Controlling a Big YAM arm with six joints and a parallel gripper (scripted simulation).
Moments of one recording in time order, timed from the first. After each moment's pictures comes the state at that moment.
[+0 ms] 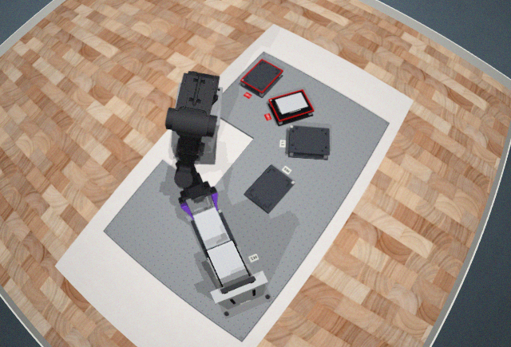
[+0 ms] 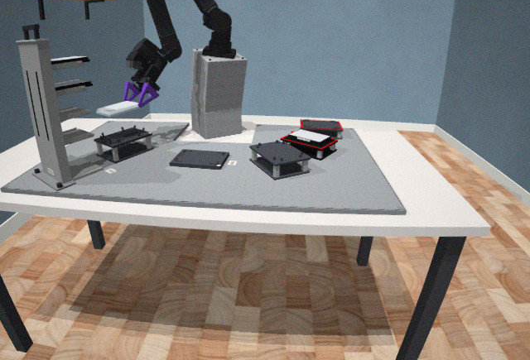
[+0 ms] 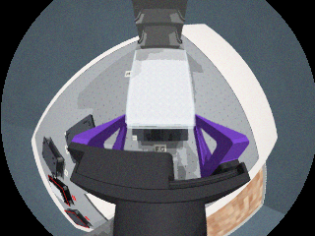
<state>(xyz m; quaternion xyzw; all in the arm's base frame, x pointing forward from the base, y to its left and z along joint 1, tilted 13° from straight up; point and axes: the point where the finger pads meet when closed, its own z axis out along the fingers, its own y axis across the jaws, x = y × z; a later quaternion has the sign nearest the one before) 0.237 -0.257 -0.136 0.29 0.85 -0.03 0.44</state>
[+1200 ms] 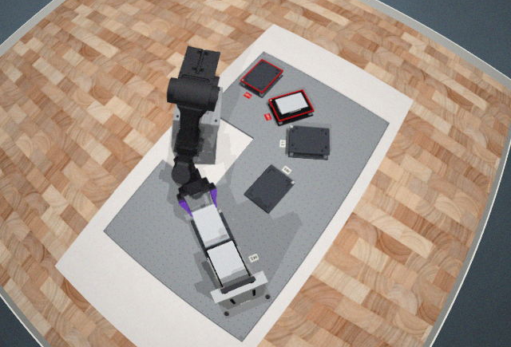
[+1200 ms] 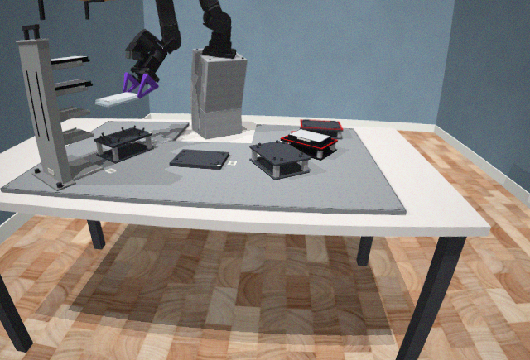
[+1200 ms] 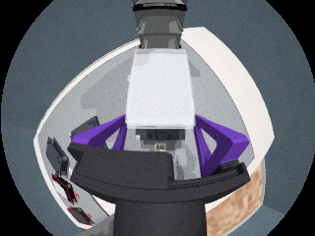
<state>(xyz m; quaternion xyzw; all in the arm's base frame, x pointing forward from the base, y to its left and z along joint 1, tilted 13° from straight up) 0.230 -0.260 -0.106 0.29 0.85 -0.03 0.43</state>
